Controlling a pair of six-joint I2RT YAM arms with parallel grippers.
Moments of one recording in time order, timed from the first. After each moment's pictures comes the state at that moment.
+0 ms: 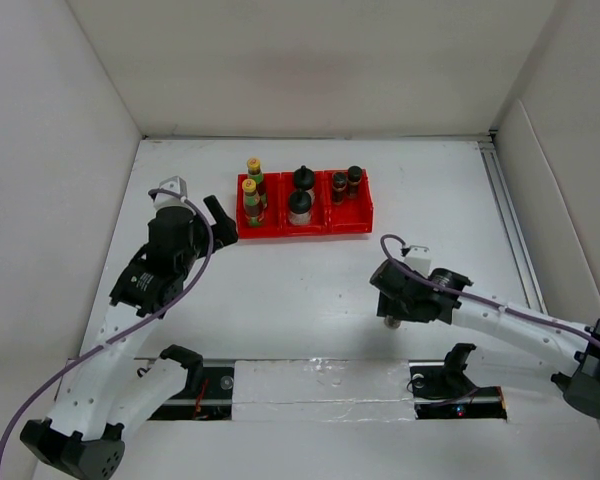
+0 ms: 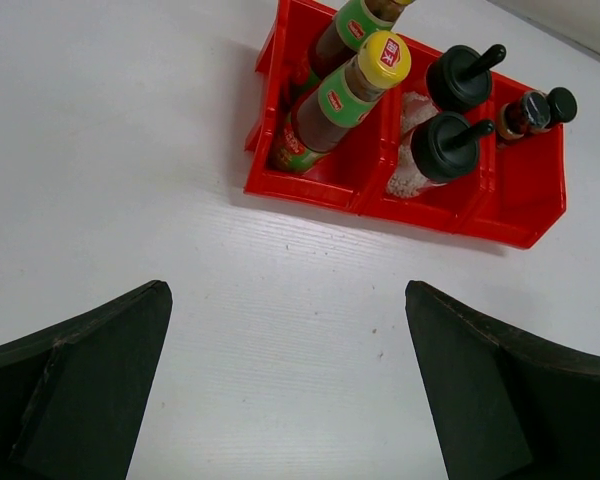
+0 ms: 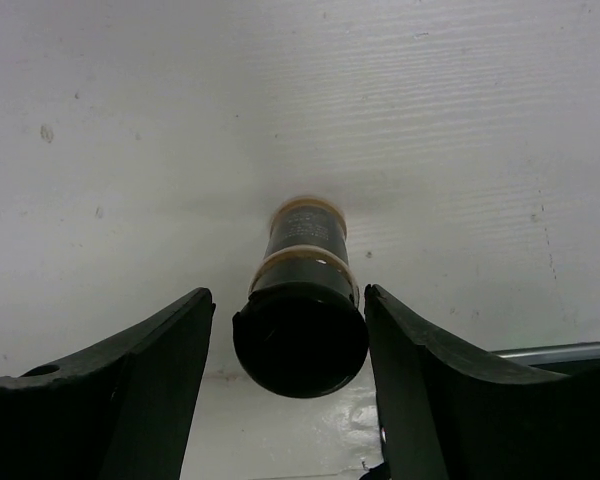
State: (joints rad) left arm -0.38 0.80 0.94 -0.64 -0.27 -0.58; right arm 0.93 1.05 0.77 -0.98 0.44 1.03
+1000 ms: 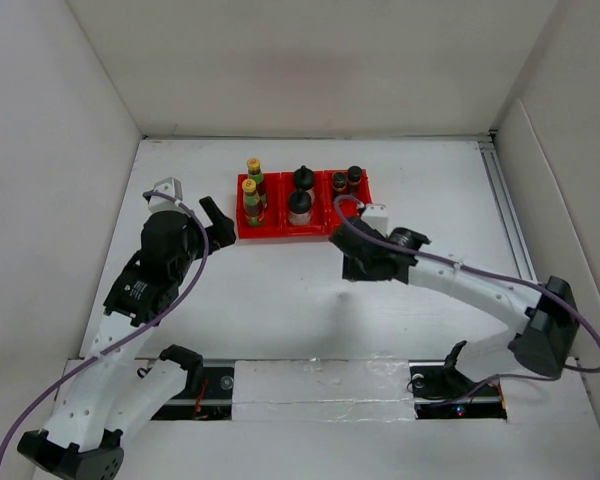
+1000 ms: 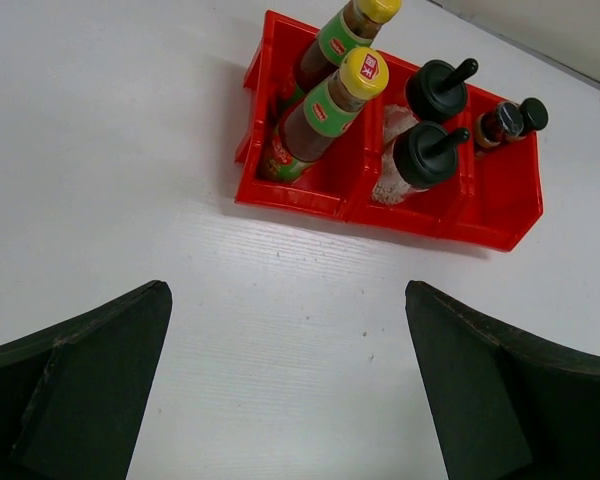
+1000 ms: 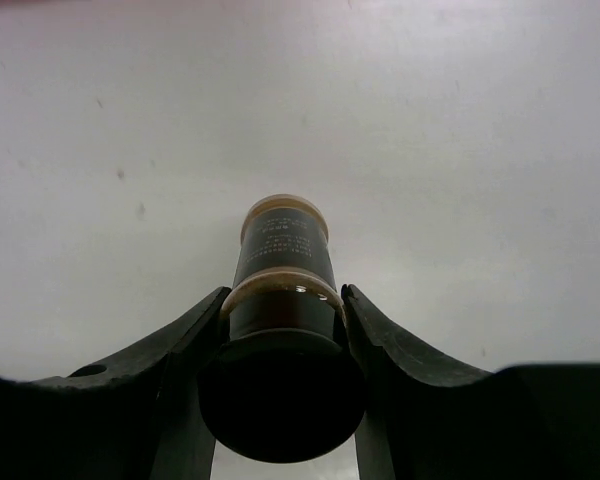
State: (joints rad) left arm -0.38 0.74 0.94 -0.63 -0.25 -0.57; right arm 0.94 1.37 1.14 -0.92 0.47 0.91
